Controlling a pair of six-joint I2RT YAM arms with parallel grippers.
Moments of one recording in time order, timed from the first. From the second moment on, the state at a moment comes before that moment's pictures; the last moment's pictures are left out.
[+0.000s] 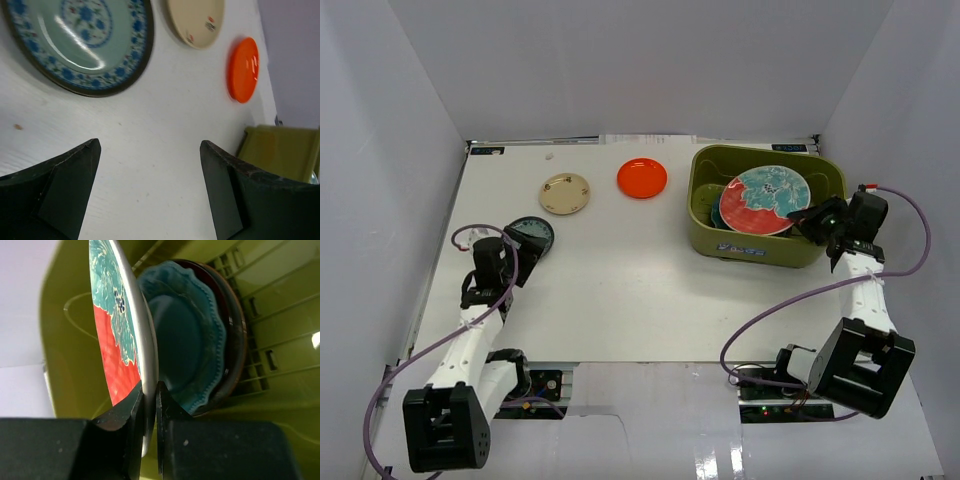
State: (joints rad) left arm 0.03 0.88 0.43 -0.06 0.11 -0.96; right arm -0.34 1.17 0.81 -0.17 -0.44 0.72
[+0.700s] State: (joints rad) left arm 0.20 1.16 0.42 -0.03 -0.05 -0.98; right arm -0.29 1.23 0.90 -0.22 -0.31 0.59
